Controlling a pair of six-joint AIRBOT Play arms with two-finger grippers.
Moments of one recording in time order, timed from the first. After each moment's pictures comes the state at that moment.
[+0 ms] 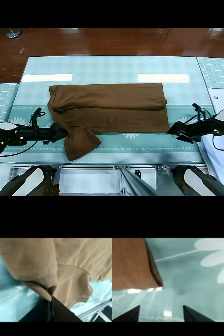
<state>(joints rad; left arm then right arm) 0.40 -1.03 0.32 0.75 -1.18 -1.12 -0.37 -1.03 0.52 -1.16 1.25 1.43</state>
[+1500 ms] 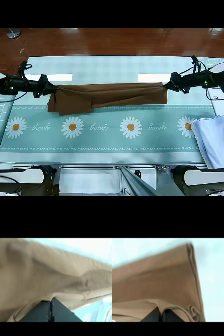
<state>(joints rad) 0.33 -1.58 1.19 0.71 -1.16 -1.28 -0.23 -1.60 1.27 -0.86 1.08 1.39</state>
